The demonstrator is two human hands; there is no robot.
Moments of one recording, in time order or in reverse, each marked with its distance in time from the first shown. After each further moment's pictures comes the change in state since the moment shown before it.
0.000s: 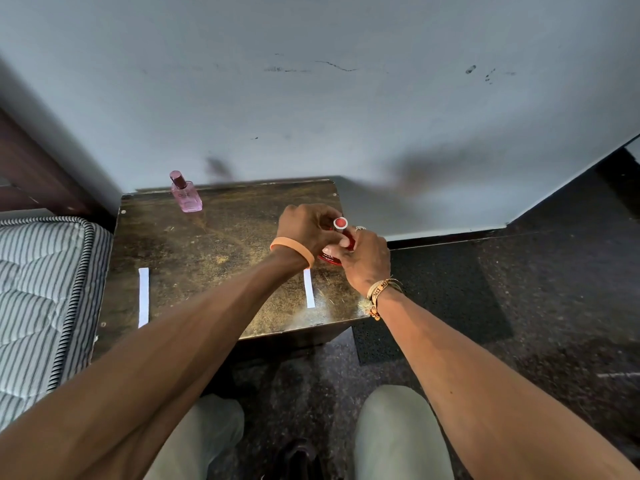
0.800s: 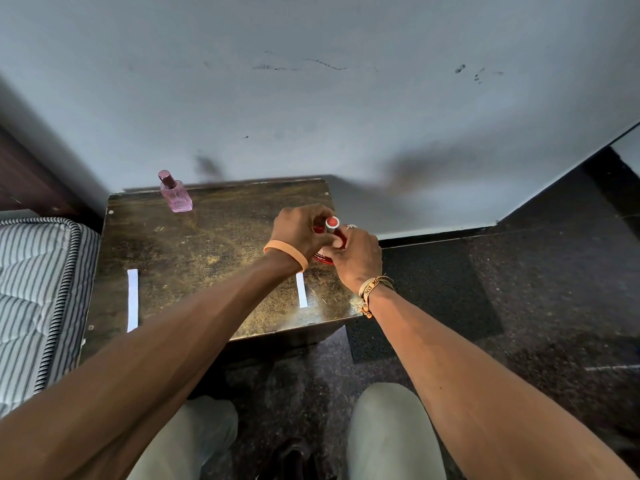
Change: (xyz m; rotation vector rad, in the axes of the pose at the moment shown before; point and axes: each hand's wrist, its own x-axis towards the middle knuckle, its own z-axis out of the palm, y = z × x) left_hand -0.001 0.000 0.003 0.038 -0.018 0.004; right_hand 0.000 -0.001 -0.002 -0.017 -0.006 -0.015
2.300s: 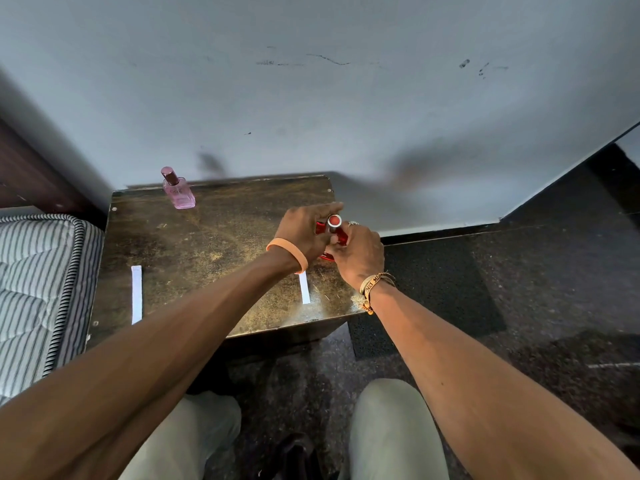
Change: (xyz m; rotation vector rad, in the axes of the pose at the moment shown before) left_hand -0.004 0.002 -0.001 0.016 -0.055 0.044; right_hand 0.000 -0.002 0.002 -0.024 0.025 0.010
